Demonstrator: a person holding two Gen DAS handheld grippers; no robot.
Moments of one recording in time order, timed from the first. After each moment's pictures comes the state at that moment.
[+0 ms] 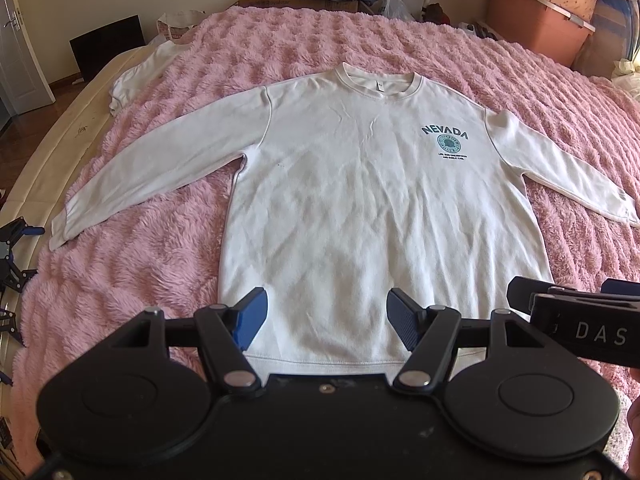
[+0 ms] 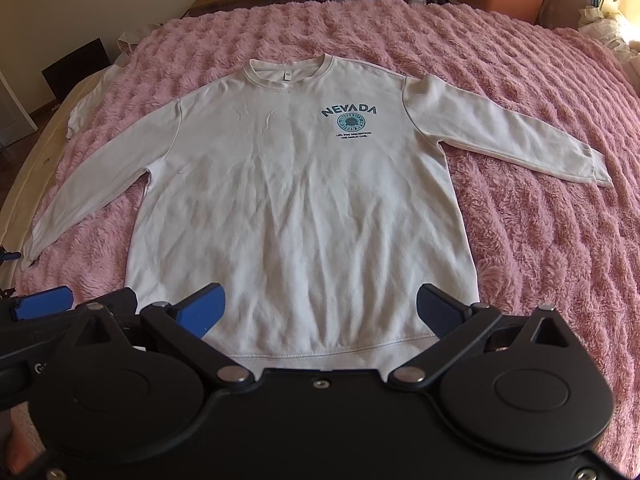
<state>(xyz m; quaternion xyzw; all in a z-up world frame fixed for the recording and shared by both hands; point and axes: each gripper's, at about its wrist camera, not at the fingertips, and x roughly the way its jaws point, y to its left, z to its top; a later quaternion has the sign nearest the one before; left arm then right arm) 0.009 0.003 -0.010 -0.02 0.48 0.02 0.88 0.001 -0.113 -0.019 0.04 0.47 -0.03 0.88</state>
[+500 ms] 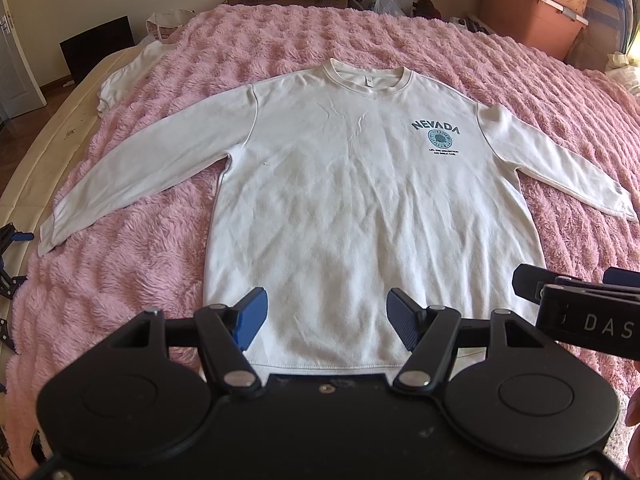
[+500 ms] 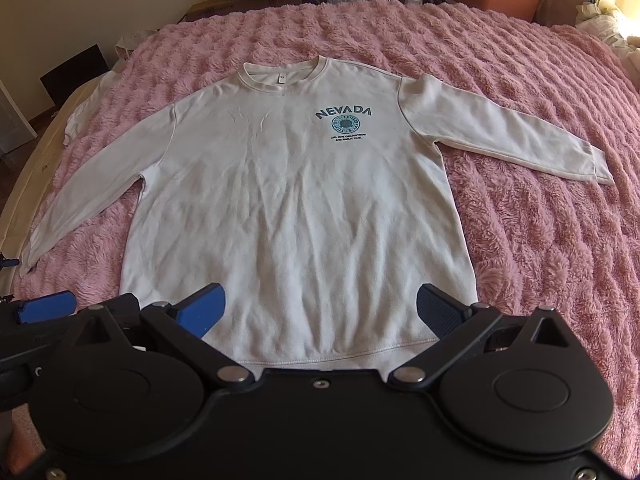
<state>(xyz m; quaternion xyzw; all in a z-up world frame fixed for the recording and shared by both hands) 0.024 -0.006 -0.020 -0.02 0.48 0.00 0.88 0.003 -0.124 -0.025 0.04 0.46 -0.03 0.89</state>
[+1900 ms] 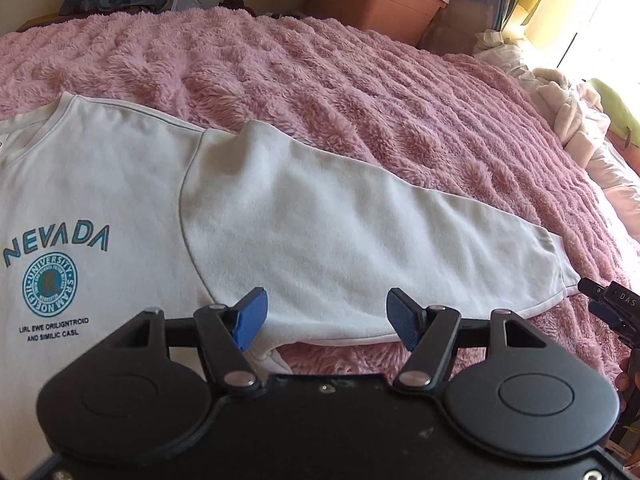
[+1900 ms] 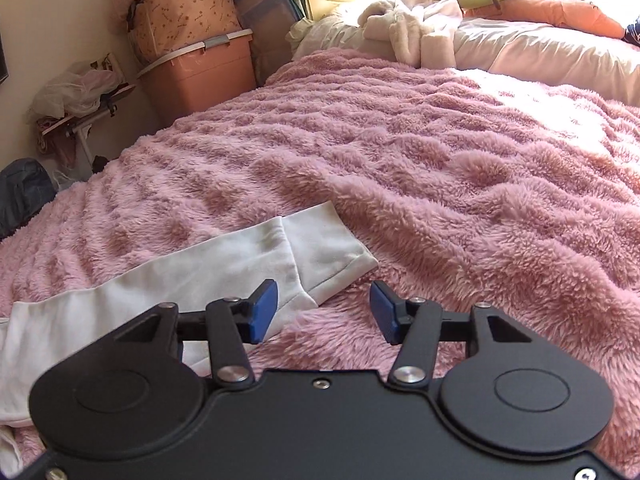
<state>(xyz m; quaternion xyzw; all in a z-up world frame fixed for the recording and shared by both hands) 0.364 -0.359 -0.195 -0.05 0.43 -0.24 0.87 0.104 -0.595 -0.175 0.22 0.21 -0.33 0.89</state>
